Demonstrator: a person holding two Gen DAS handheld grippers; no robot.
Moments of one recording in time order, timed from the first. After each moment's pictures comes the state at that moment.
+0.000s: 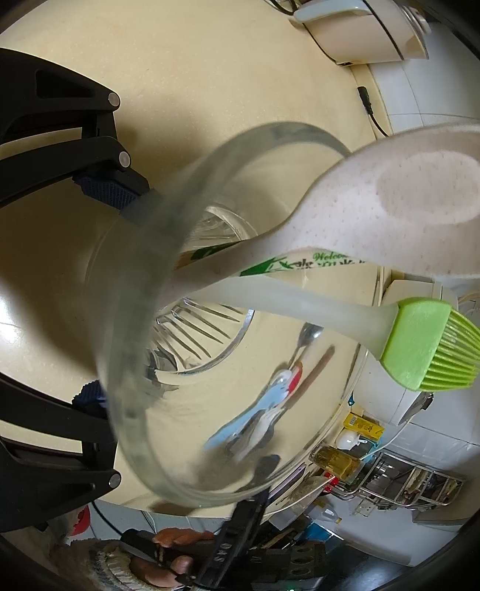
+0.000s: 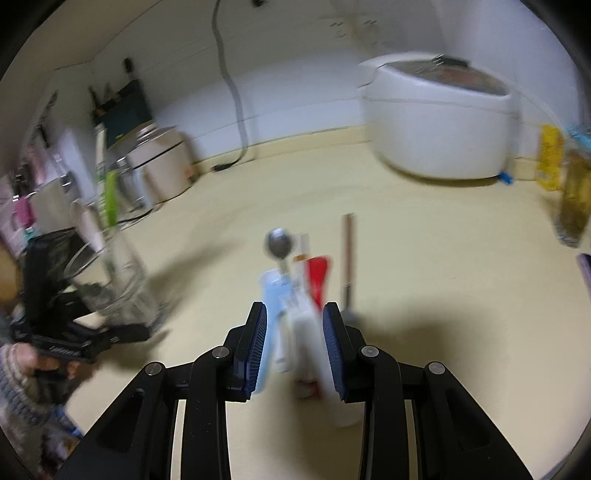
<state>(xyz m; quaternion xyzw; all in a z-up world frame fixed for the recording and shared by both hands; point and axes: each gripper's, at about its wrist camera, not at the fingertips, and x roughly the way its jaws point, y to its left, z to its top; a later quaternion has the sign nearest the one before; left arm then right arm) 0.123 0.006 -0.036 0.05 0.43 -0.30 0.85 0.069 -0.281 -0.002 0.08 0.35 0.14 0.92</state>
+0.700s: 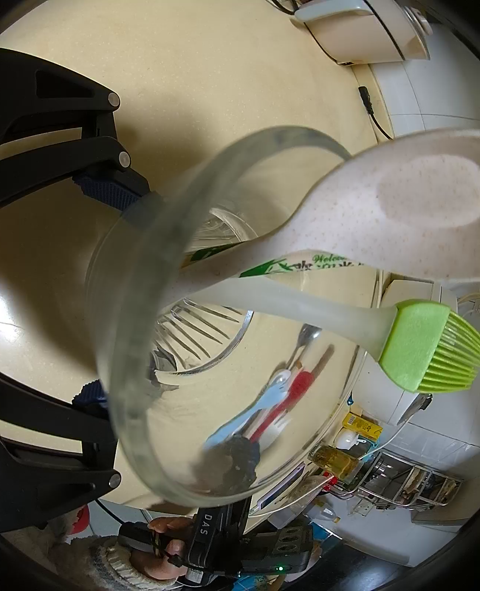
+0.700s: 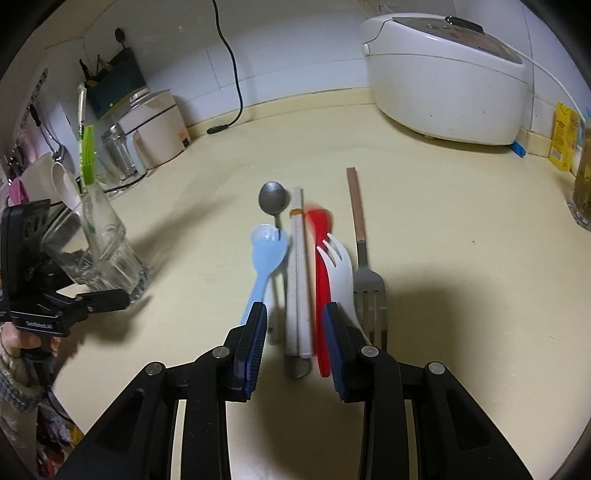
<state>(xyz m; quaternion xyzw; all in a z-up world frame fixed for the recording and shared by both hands) 0.123 0.012 -0.033 0.05 0.43 -0.30 0.85 0.078 -0.280 -0.030 0.06 0.41 0.11 0.90</state>
